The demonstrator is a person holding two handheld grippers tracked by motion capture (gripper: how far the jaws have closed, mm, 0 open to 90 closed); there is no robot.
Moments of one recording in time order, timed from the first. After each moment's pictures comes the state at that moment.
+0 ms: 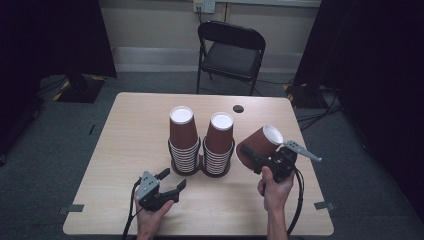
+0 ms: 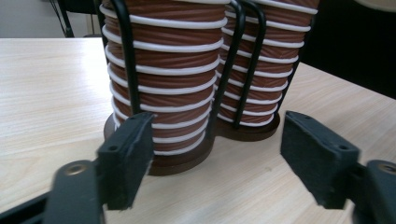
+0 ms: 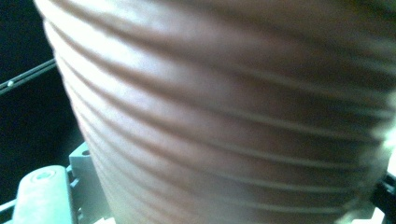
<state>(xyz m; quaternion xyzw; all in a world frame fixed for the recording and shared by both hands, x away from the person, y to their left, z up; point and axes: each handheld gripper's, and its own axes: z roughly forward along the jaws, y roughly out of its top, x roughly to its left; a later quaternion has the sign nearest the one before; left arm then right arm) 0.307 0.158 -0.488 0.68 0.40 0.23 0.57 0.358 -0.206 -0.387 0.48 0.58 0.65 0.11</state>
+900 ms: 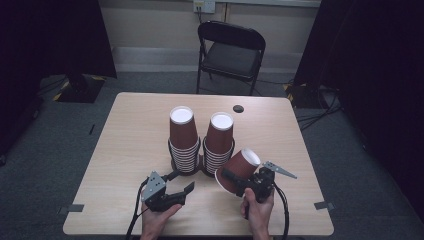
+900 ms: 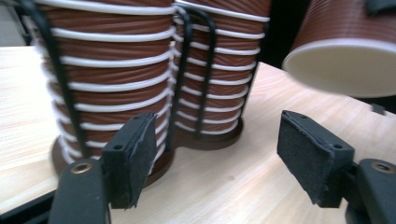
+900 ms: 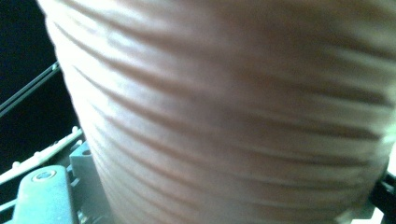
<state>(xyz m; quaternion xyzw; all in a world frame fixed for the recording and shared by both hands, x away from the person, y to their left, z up) 0.307 0.142 -0.483 0.70 0.35 0.19 0.60 0.332 -0.167 -0.446 0.49 0.59 0.64 -0.01</state>
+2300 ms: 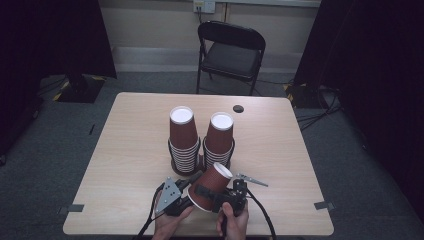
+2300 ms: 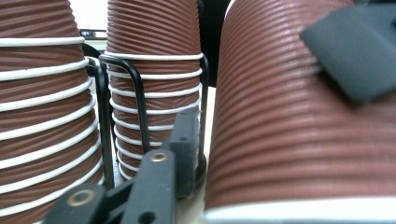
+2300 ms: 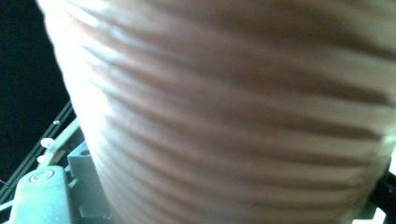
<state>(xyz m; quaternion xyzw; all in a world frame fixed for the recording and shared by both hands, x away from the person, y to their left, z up) 0.300 0.103 -0.487 0.67 0.26 0.24 0.65 0.312 -0.107 -0.473 0.47 0.58 0.65 -0.15</state>
